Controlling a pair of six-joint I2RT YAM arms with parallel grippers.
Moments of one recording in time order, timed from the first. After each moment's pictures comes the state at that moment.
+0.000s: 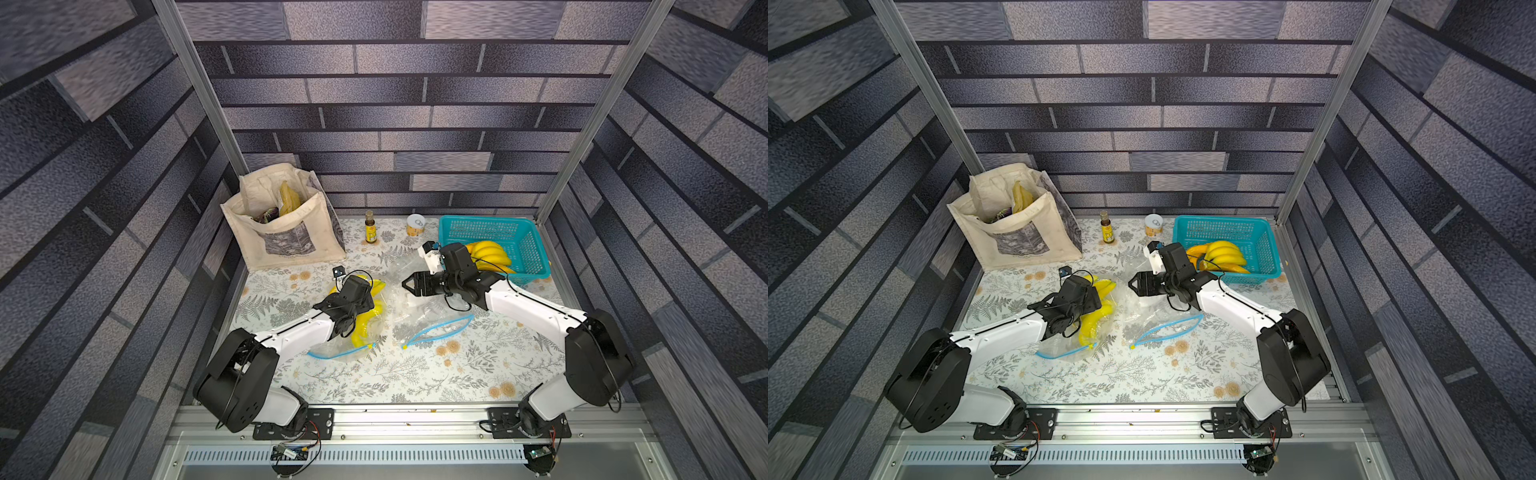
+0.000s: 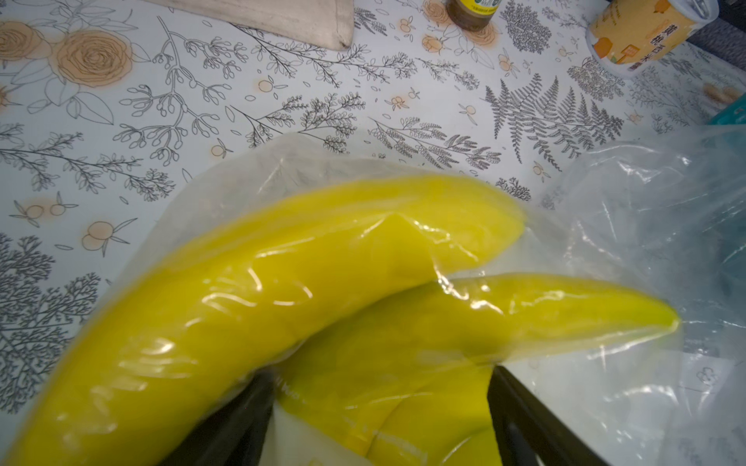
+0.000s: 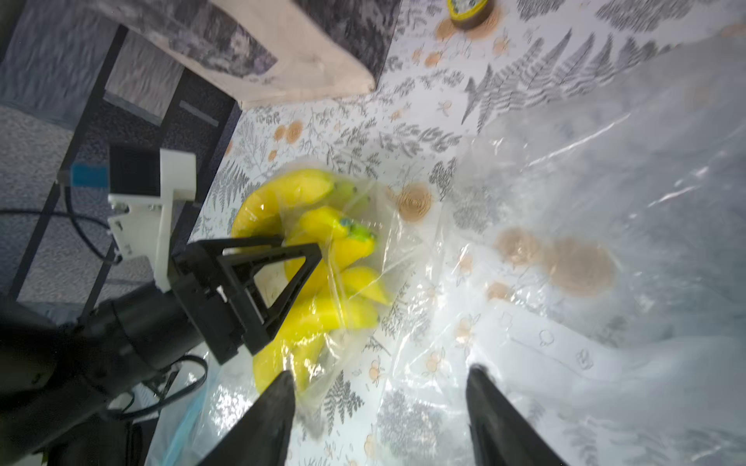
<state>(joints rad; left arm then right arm) -0.55 1.42 0.69 -0.12 -0.30 -0.72 0.67 1.53 1.02 -0.23 -0.38 0.39</state>
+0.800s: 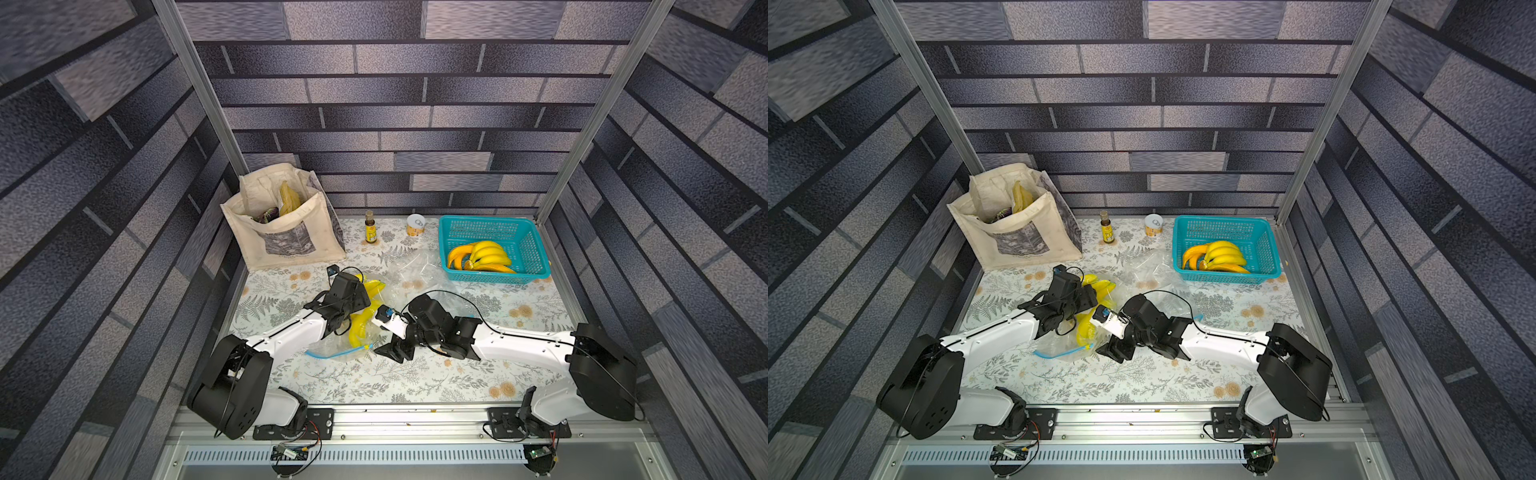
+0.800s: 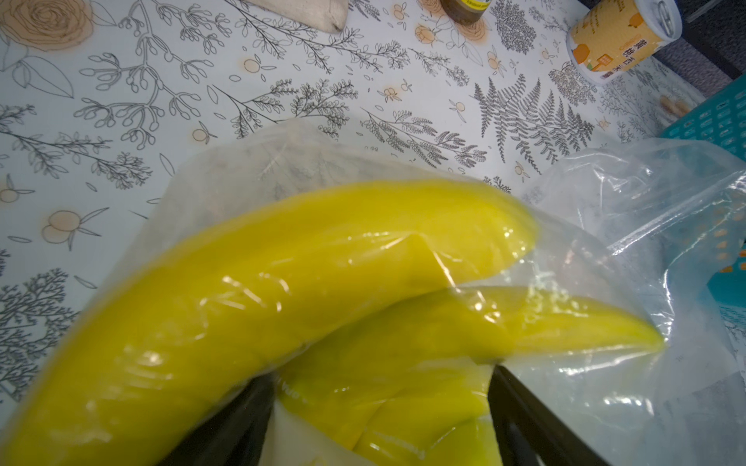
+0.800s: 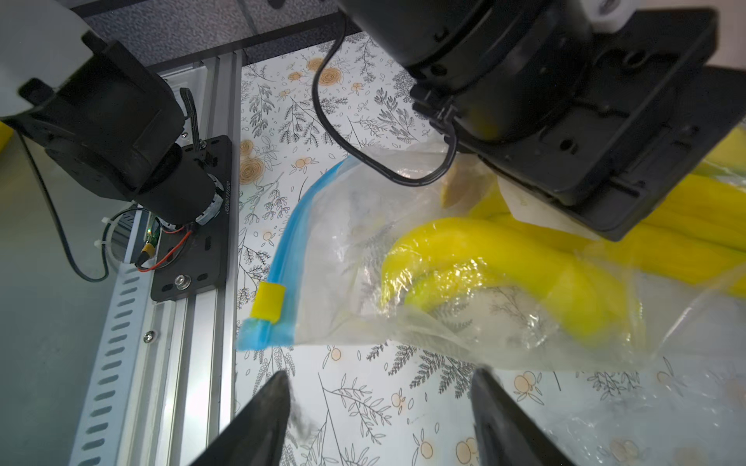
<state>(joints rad) -0.45 1.38 0.68 -0.11 -0.14 -0.71 1.07 1.51 0.84 0.04 -0.34 -0.12</state>
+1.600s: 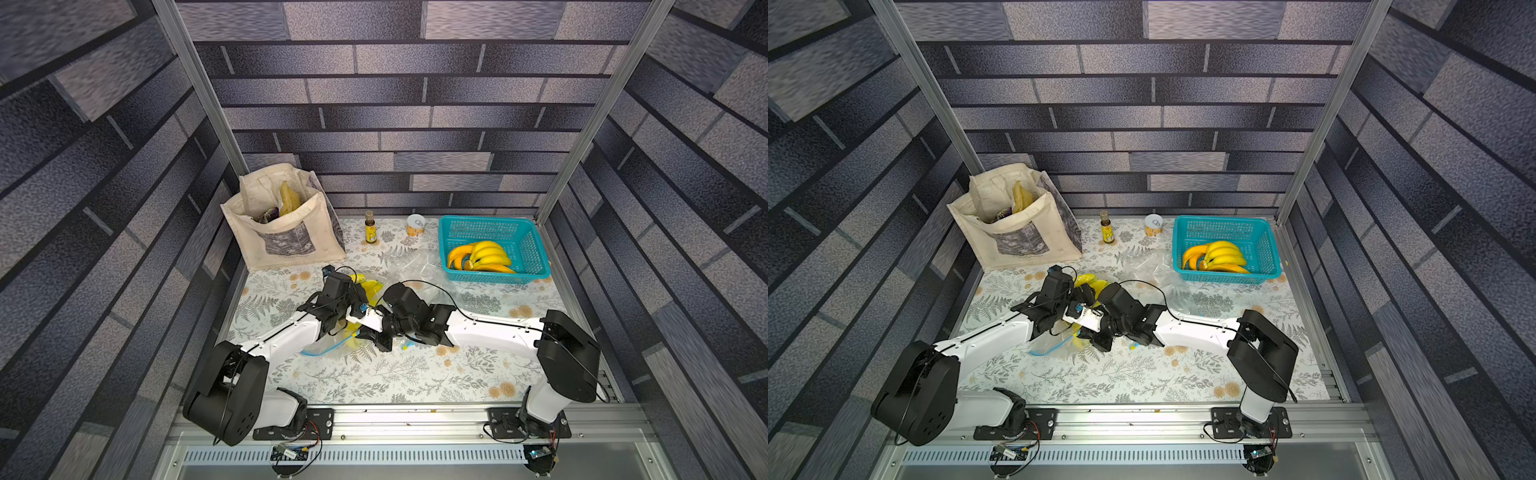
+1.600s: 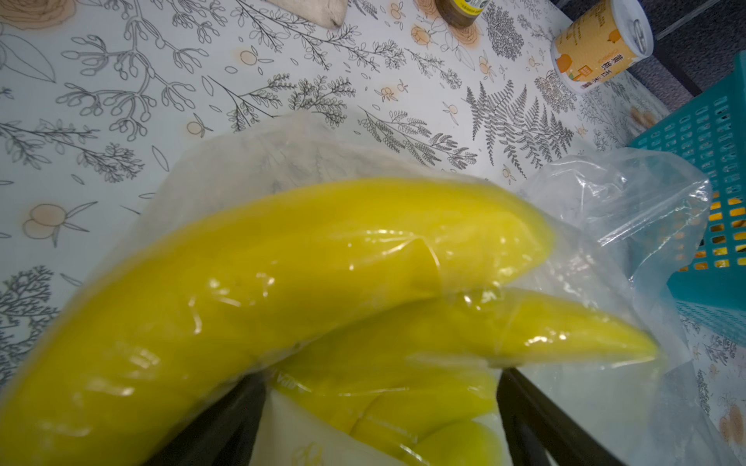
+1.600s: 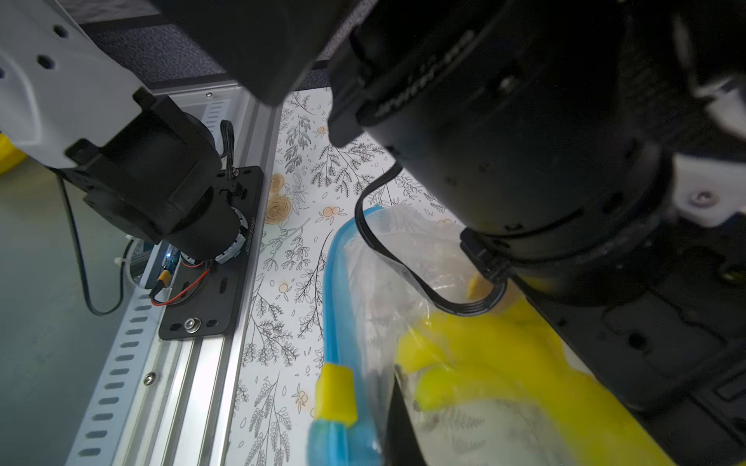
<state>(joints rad) -0.40 1.32 0.64 -0.10 -0.06 -0.71 1.08 1.69 1.12 -0.05 -0.44 -0.21</state>
